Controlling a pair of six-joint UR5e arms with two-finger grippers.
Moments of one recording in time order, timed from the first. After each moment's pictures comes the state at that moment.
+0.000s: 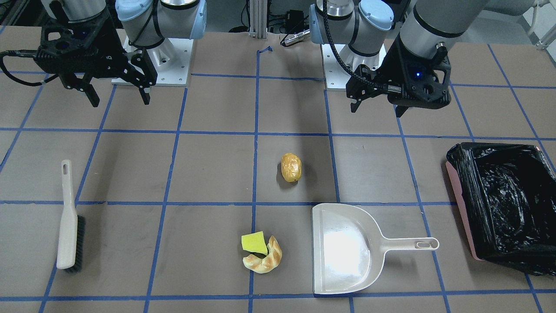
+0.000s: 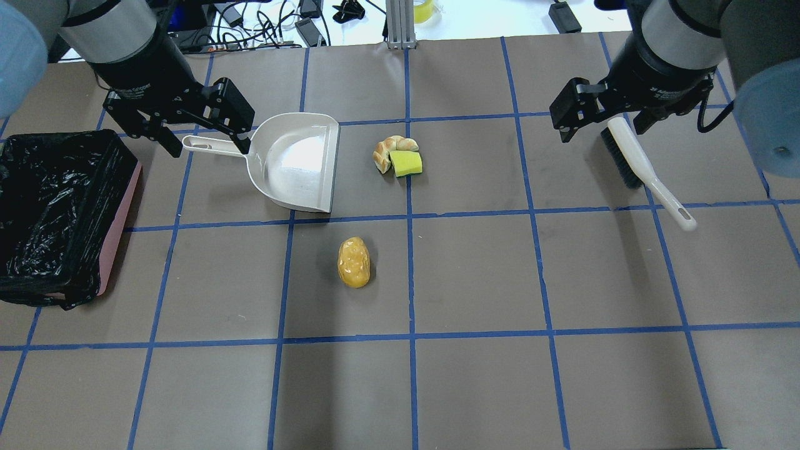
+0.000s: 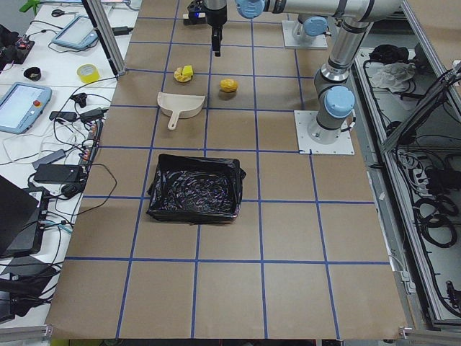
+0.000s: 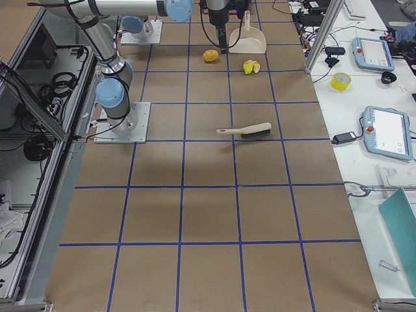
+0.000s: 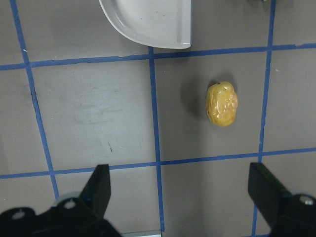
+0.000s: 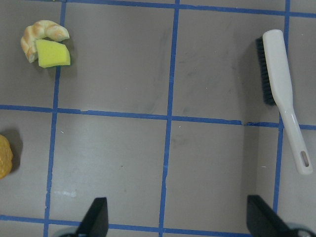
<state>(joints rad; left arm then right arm) -1.55 -1.59 -1.50 -1.66 1.51 0.08 1.55 -1.69 1.67 -1.72 -1.55 -0.09</state>
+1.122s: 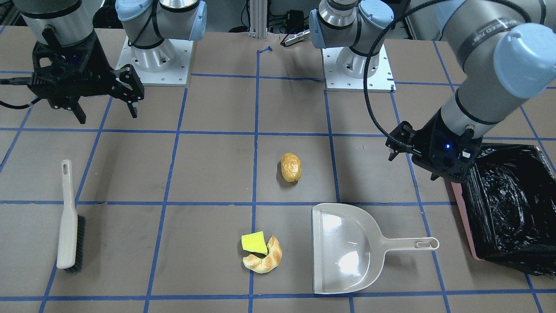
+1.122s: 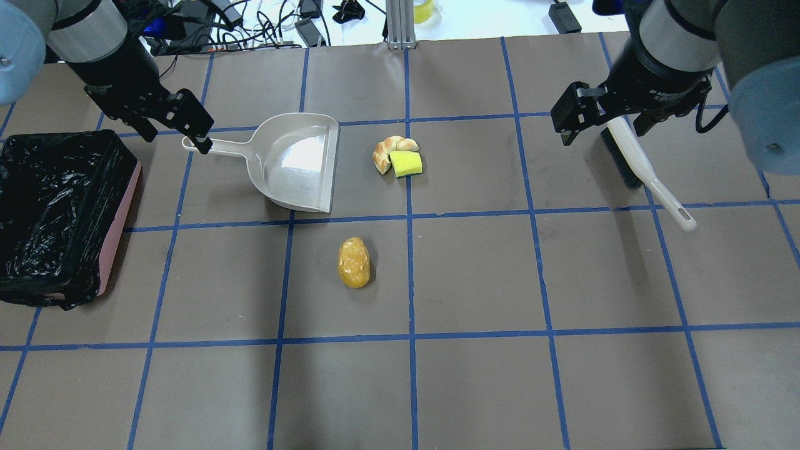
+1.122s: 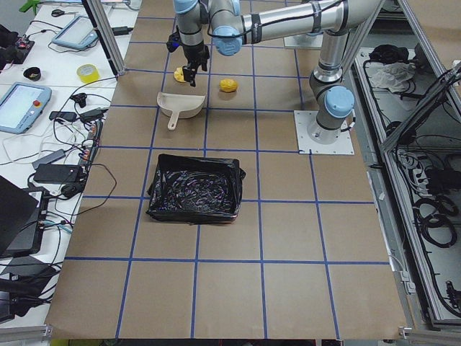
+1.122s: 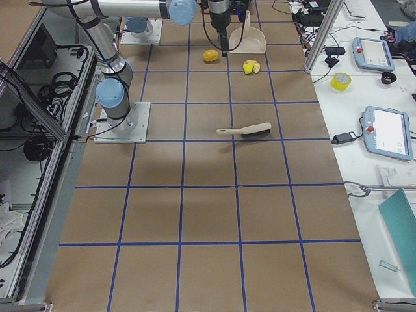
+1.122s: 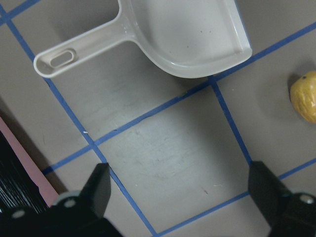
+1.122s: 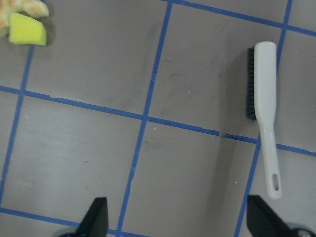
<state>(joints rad) -1.41 -1.80 -1.52 -1.42 1.56 0.71 1.46 -1.61 1.68 -1.76 -1.57 -0.34</state>
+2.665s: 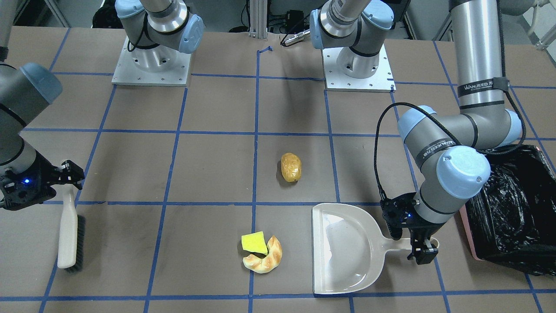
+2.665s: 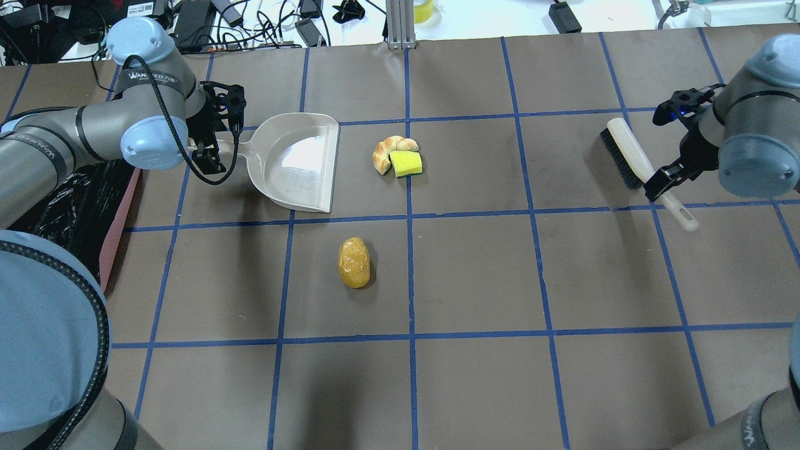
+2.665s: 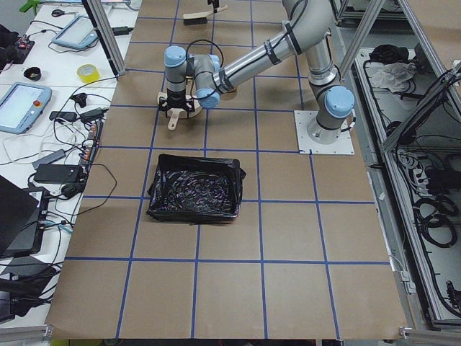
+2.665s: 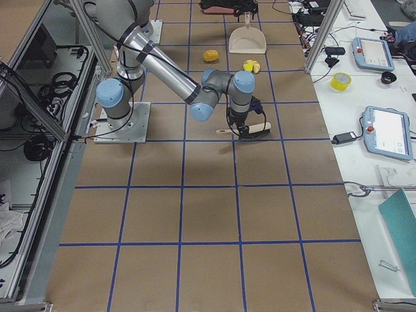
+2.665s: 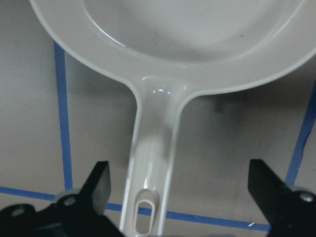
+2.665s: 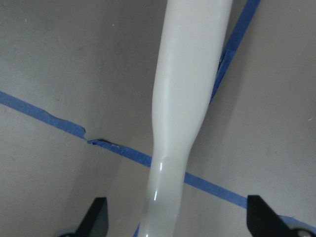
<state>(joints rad) -1.41 -2.07 -1.63 -0.87 1.63 1.65 1.15 -1.25 1.89 -2.23 -1.60 -0.86</state>
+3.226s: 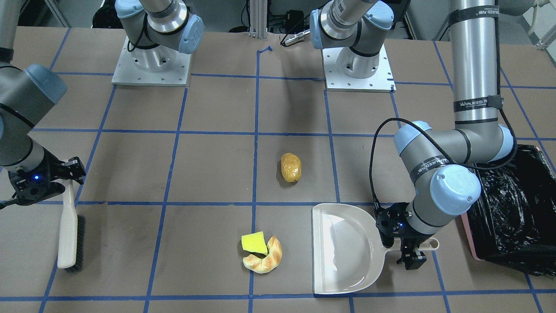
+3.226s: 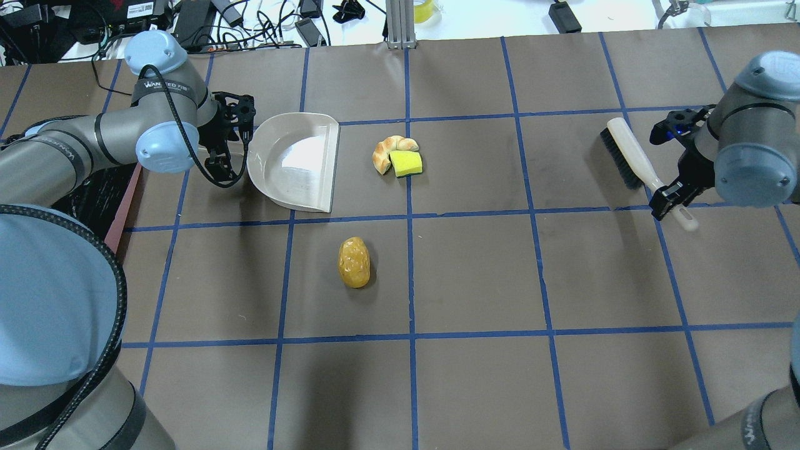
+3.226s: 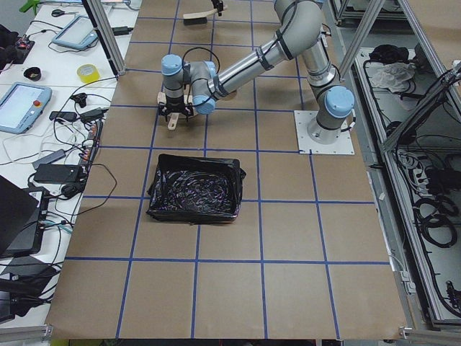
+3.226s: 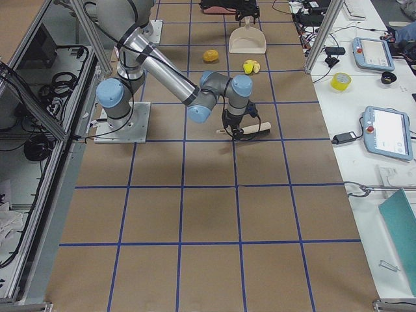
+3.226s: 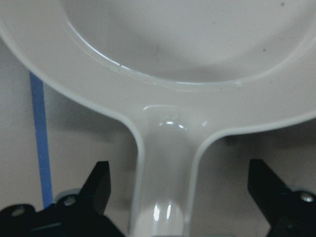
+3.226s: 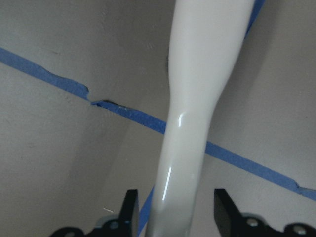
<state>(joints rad) -1.41 -2.13 -1.63 -0.87 1.59 1.66 1.15 -1.25 1.92 -2.19 -1.66 -0.86</state>
